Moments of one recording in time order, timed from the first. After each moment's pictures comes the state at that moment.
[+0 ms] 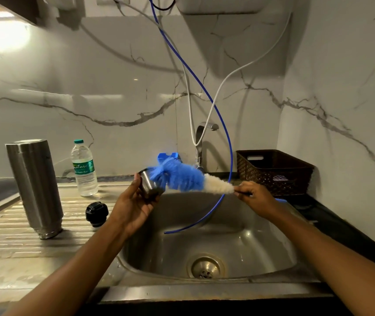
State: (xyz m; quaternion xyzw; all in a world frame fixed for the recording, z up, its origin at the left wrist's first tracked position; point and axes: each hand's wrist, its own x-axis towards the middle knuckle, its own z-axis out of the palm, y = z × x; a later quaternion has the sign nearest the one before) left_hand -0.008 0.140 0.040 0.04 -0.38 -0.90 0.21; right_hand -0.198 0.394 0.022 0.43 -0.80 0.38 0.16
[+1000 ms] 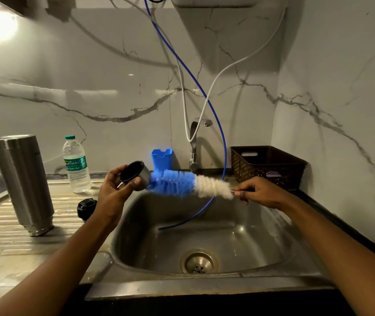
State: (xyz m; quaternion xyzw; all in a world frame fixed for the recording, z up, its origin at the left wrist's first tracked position) left_hand -0.012 0.114 0.027 0.02 -0.61 -0.69 0.39; right_hand -0.187 0.424 0.054 0.44 -0.83 0.35 -0.03
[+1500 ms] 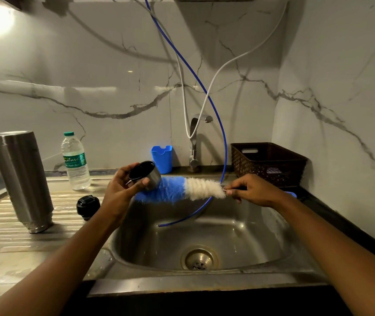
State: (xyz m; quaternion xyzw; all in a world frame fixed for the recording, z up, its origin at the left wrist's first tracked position) left_hand -0.016 0.121 0.025 0.00 -0.65 -0.67 0.36; right_hand -0.175 0.412 0.053 0.46 -0.83 0.32 -0.02
